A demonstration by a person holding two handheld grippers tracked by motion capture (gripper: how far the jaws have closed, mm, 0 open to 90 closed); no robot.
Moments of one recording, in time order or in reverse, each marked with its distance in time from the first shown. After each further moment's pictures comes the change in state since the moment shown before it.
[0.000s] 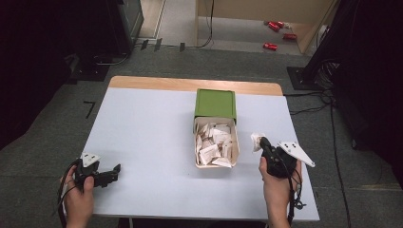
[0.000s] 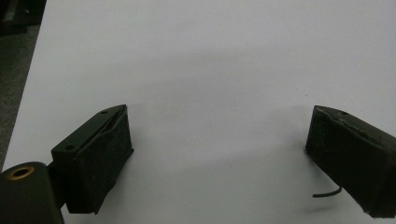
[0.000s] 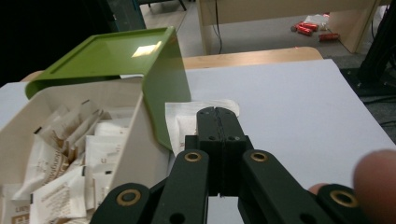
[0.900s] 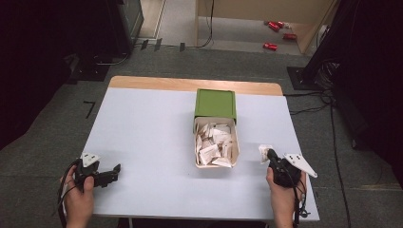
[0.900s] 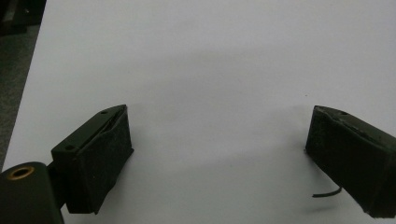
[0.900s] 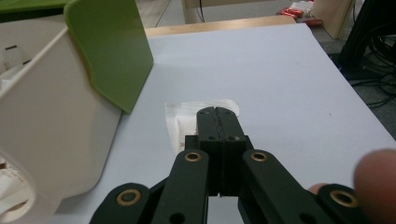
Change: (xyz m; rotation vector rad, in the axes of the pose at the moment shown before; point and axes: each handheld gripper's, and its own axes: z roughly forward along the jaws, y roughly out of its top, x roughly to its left) left arm 0.000 0.000 0.000 0.001 -0.001 0.001; right arm -0.040 -0.045 0.009 0.040 -0.055 -0.008
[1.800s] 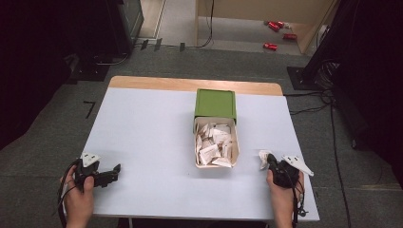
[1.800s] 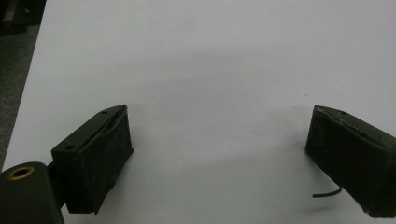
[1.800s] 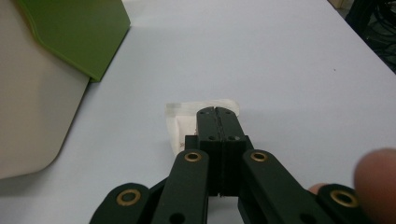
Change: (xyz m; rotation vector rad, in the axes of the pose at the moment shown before) left arm 0.000 0.000 0.000 0.001 0.000 0.000; right arm -0.018 -0.024 0.023 0.092 -0.016 0.032
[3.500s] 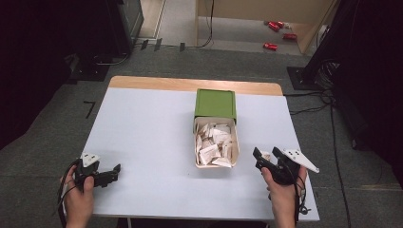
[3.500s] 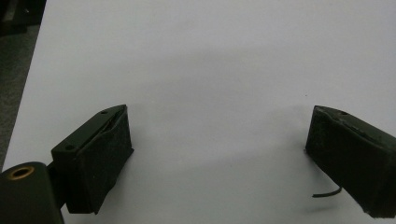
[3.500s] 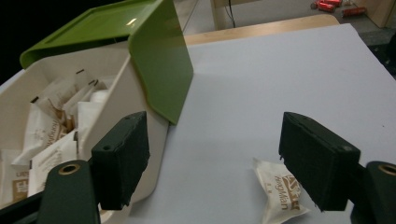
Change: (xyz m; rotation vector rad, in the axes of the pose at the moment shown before) left arm 0.000 0.000 0.000 0.000 0.000 0.000; right arm 0.035 0.040 -0.036 -0.075 0.146 0.010
